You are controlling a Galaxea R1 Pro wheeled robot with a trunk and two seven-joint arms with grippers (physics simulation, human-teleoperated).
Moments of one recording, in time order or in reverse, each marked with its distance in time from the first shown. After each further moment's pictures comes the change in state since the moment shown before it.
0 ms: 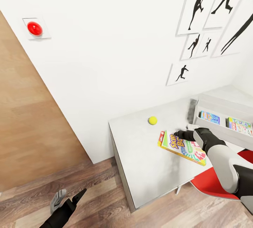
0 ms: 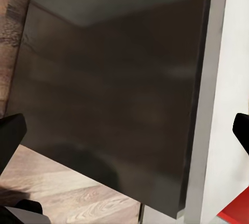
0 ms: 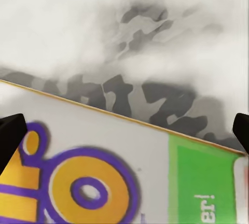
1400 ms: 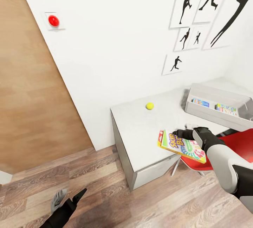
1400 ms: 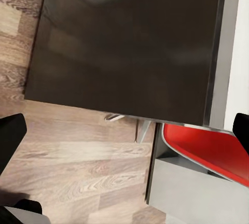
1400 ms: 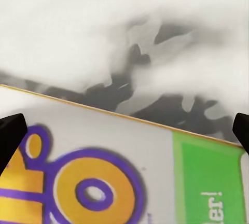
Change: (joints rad) left arm -0.002 -0.002 -0.002 0.000 0.000 0.000 0.000; right arm 0.001 0.008 0.001 -0.018 0.007 -0.001 0.026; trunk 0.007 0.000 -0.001
